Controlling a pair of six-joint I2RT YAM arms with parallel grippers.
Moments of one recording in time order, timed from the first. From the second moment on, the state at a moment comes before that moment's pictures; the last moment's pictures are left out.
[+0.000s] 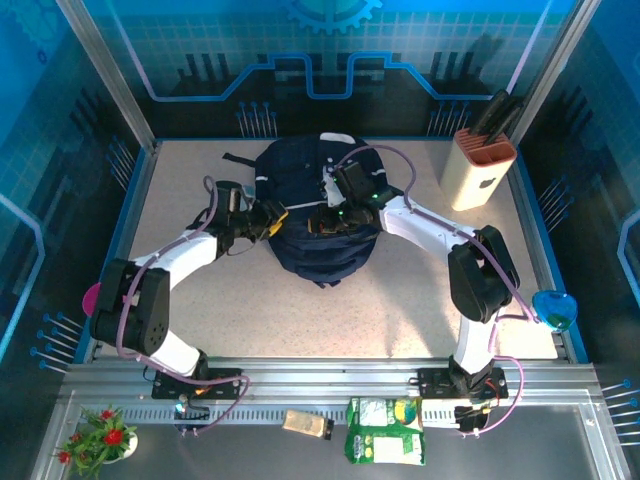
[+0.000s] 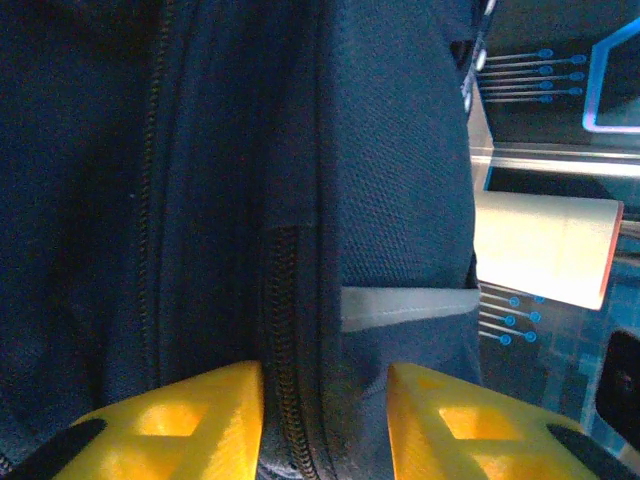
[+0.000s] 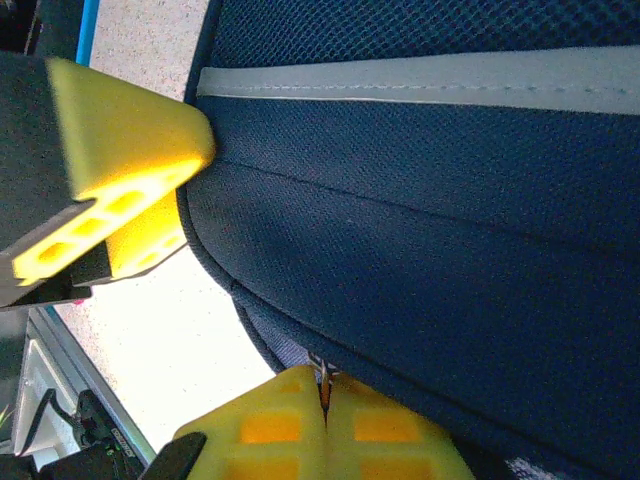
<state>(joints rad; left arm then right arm) -0.19 1.55 0.86 0.03 0.51 -1.12 0.61 1.85 1.45 -0.50 -0.43 0.53</state>
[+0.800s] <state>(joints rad) -0.18 1.59 0.98 -0.15 0.52 -0.96 0.50 1.67 1.26 -0.58 -0.24 0.28</state>
